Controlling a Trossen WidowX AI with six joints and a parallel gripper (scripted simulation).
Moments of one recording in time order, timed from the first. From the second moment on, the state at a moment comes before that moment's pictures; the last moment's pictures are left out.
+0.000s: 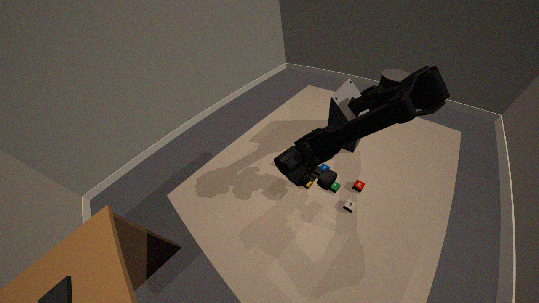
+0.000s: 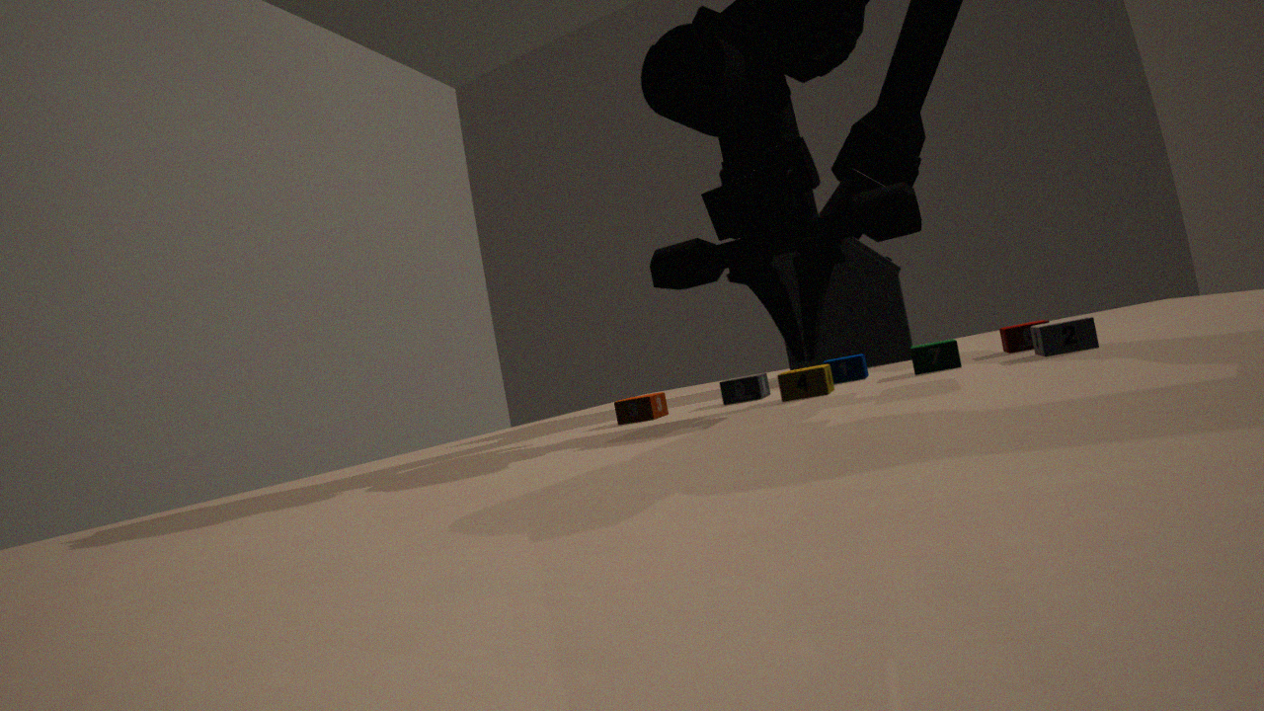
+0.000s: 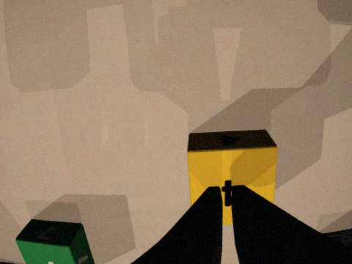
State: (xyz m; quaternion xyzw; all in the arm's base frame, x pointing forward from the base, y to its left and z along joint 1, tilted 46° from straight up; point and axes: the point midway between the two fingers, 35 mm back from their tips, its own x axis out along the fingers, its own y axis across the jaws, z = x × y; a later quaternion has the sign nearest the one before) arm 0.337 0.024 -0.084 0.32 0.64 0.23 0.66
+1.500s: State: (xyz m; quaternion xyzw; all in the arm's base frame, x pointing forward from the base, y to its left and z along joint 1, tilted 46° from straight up) arm 0.285 -0.085 -0.176 0.32 0.64 0.23 0.66
